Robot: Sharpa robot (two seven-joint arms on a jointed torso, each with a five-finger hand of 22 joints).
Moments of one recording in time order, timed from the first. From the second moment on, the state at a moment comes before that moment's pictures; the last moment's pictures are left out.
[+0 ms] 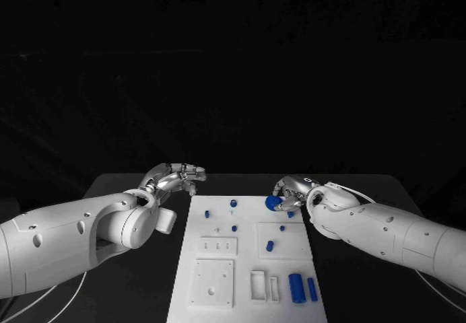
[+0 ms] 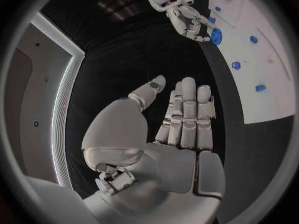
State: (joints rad) left arm 1.41 -0.80 -0.20 1.45 -0.05 -0.39 0.32; left_hand 1.12 -0.09 0.51 -0.27 0.10 0.80 0.18 0.33 0.48 1.19 0.10 0.08 0.17 1.11 0.00 0.86 0.67 0.05 0.89 -0.10 0.80 1.31; right arm 1.25 -0.54 -0.08 0.96 -1.44 -0.32 -0.08; right_hand 1.06 -0.25 0.63 -0.23 0.18 0.82 0.14 0.25 0.46 1.29 0.03 1.30 1.31 1.28 -0.09 1.37 0.81 0.15 1.31 -0.11 1.08 1.31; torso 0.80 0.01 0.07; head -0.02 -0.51
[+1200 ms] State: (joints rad) left arm 1.41 -0.80 -0.20 1.46 -0.05 -0.38 0.31; left_hand 1.11 -0.10 0.51 -0.27 0.10 0.80 0.18 0.33 0.48 1.19 0.10 0.08 0.17 1.11 0.00 0.86 0.67 0.05 0.89 -0.09 0.80 1.31; right arm 1.24 -0.49 -0.08 0.88 -1.41 -0.30 -0.08; right_hand 1.04 -0.22 0.64 -0.21 0.17 0.83 0.13 0.26 0.46 1.29 0.03 1.30 1.31 1.28 -0.09 1.37 0.83 0.14 1.31 -0.12 1.10 1.31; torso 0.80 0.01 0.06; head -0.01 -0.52
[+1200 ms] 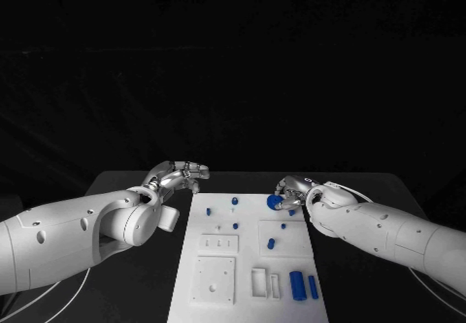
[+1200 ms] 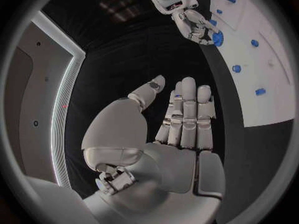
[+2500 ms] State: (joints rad) left arm 1.41 -0.80 -0.20 1.46 -0.05 -0.38 0.31; left_hand 1.11 -0.10 0.51 -0.28 0.10 0.80 0.18 0.32 0.48 1.19 0.10 0.08 0.17 1.11 -0.01 0.87 0.66 0.05 0.90 -0.10 0.81 1.31; right arm 1.24 -0.49 -0.11 0.94 -1.61 -0.38 -0.14; right_hand 1.03 -0.22 0.71 -0.19 0.09 0.99 0.11 0.33 0.47 1.34 -0.01 1.35 1.31 1.29 -0.11 1.36 0.87 0.14 1.29 -0.12 1.13 1.31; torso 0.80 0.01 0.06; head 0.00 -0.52
